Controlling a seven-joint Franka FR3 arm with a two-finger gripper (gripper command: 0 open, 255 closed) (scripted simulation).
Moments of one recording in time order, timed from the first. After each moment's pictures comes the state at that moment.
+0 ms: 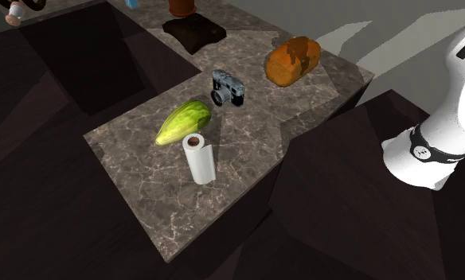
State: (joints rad) arm 0.02 -0.77 0.05 -2.31 -0.03 1.55 -0.08
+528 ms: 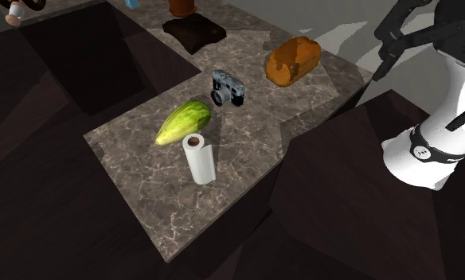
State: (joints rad) arm -0.02 -0.69 -0.03 -2.39 -0.07 1.72 -0.13
